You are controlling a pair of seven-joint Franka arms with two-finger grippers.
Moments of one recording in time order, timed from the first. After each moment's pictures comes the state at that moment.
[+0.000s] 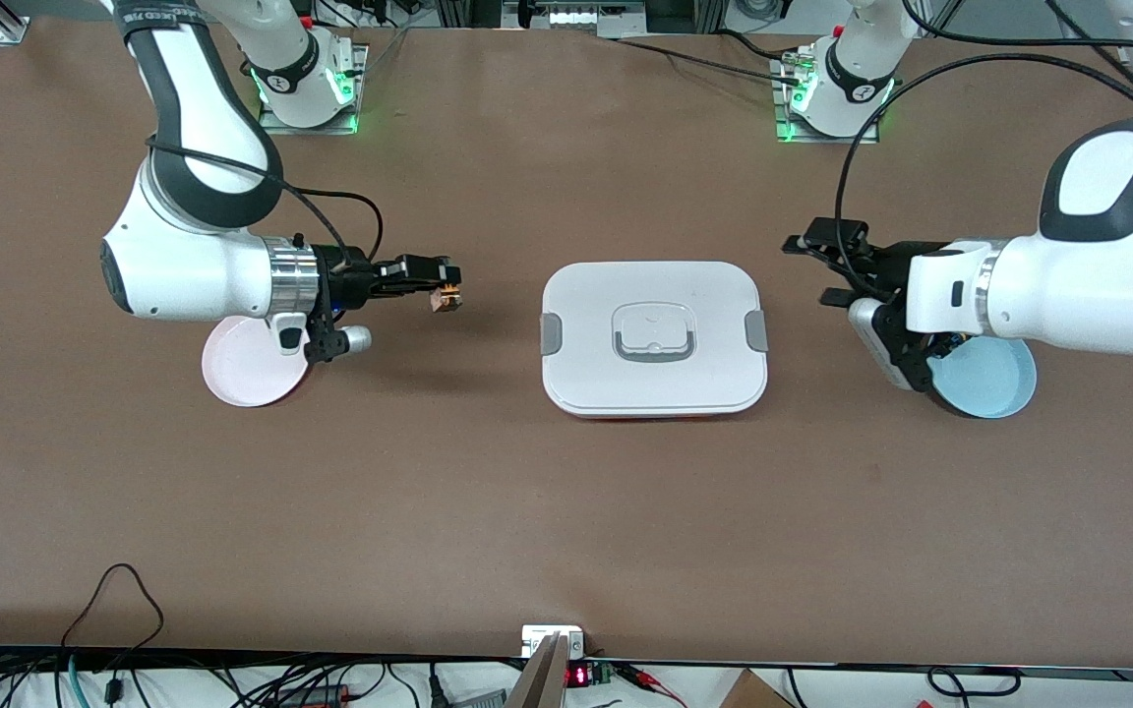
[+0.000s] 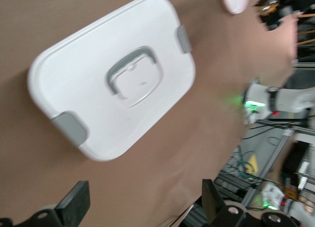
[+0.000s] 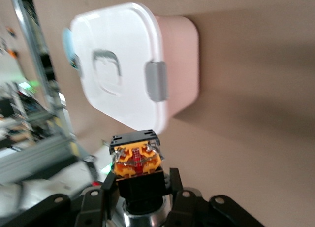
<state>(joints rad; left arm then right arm) 0.43 0.48 -0.76 -1.34 -0.26 1.41 0.20 0.31 0.29 -0.01 -1.80 0.86 1.84 -0.17</state>
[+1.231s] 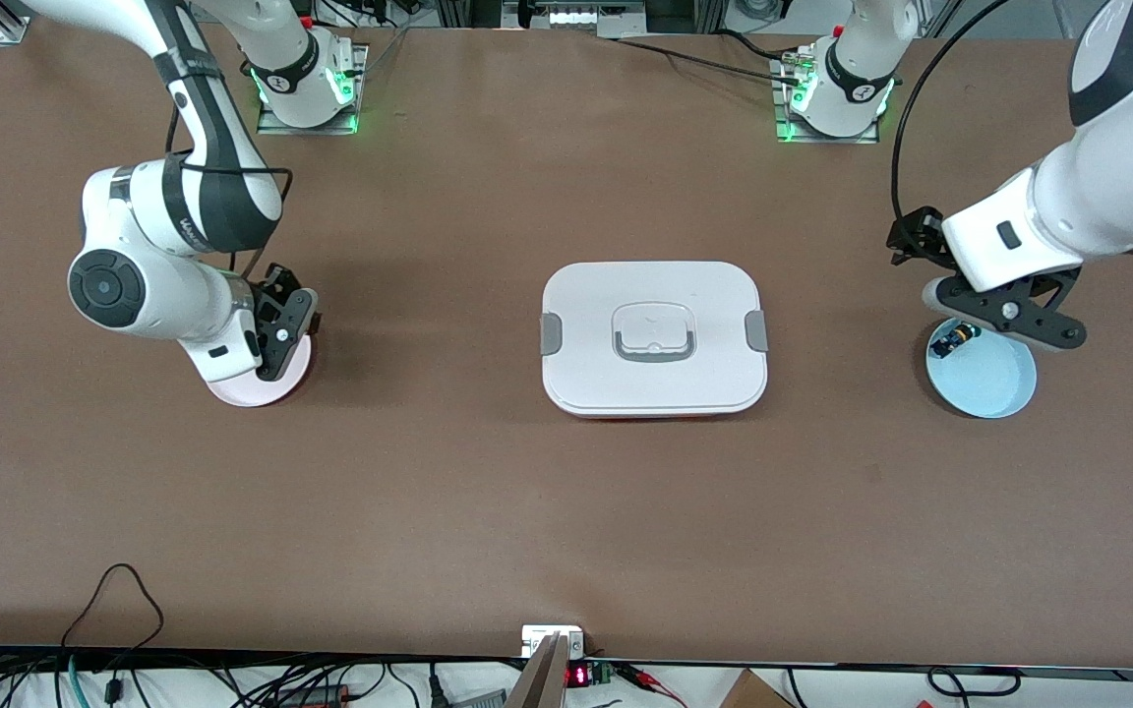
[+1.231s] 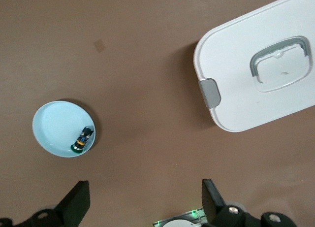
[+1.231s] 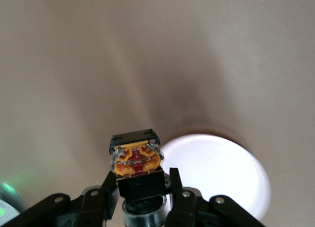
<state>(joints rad) 0.19 0.29 -0.49 -1.26 0.14 1.33 0.05 0.19 0.33 -0.01 -1.83 -0.01 1.91 -1.06</state>
